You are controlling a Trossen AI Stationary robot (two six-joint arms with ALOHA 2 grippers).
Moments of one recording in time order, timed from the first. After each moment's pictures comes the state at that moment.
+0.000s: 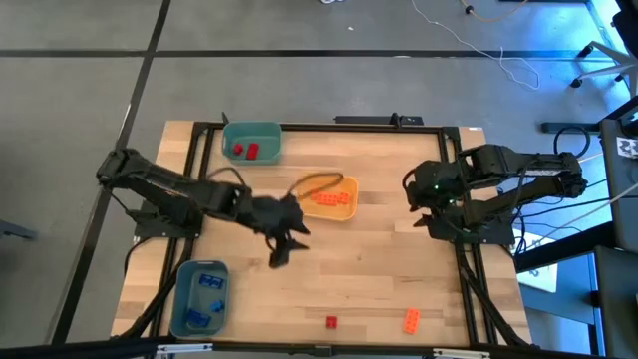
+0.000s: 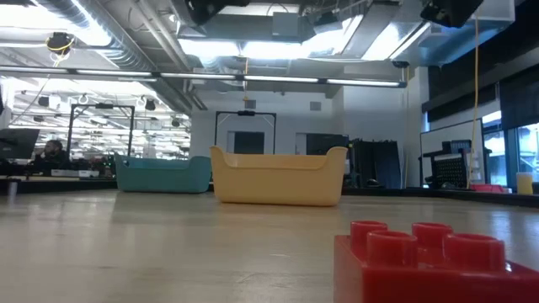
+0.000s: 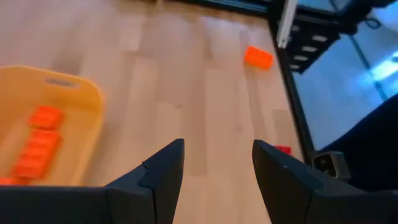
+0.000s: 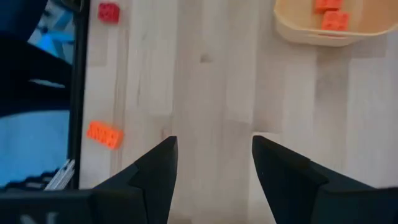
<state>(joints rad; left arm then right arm) -0.26 1.39 1.18 -0.38 -0.06 -0.33 0.11 1.14 1.34 -1.33 -0.19 0.13</state>
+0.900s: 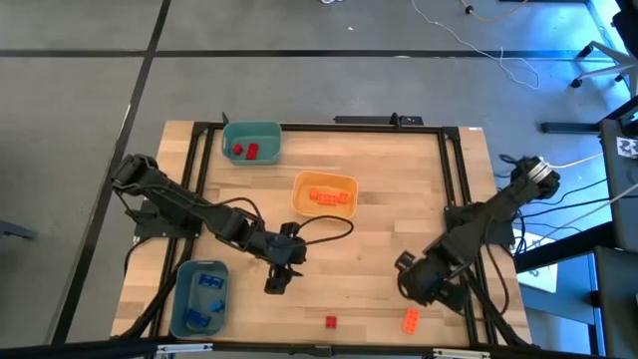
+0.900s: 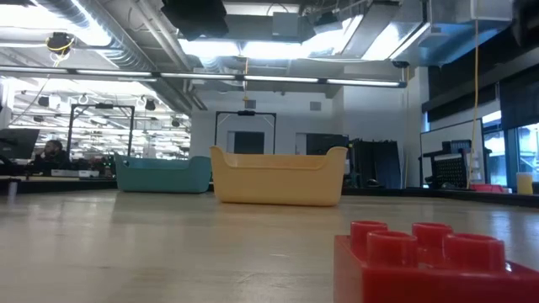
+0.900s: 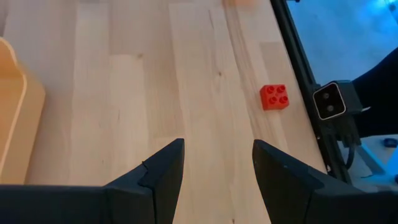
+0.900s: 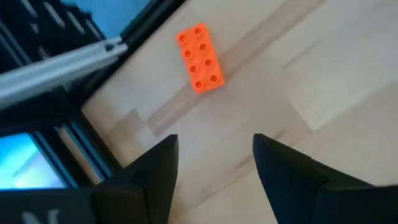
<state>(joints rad) -0.40 1.54 1.17 -0.38 -0.08 -0.28 0.69 1.45 1.09 -0.98 -0.31 -0.12</state>
